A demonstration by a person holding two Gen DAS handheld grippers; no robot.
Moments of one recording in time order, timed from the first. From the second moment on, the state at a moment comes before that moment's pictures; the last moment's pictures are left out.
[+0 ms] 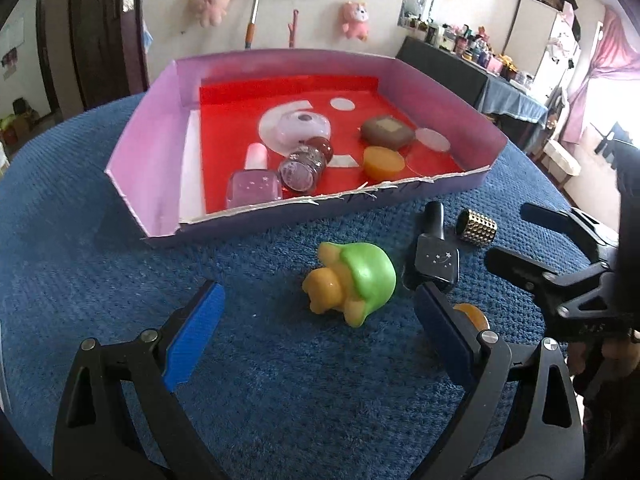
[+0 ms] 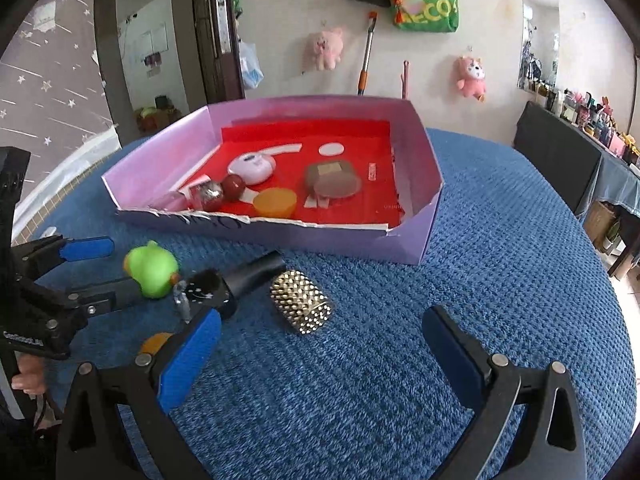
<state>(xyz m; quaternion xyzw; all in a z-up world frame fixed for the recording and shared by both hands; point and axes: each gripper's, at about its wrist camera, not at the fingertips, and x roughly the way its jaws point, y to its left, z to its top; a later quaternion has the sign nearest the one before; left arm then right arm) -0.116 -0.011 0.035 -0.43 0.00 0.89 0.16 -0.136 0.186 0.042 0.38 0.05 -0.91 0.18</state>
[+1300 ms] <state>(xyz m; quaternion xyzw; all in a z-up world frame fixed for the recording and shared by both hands) -0.124 0.006 0.050 -0.42 0.00 0.88 0.23 -0.148 0.185 0.050 0.38 0.03 -0.89 0.24</state>
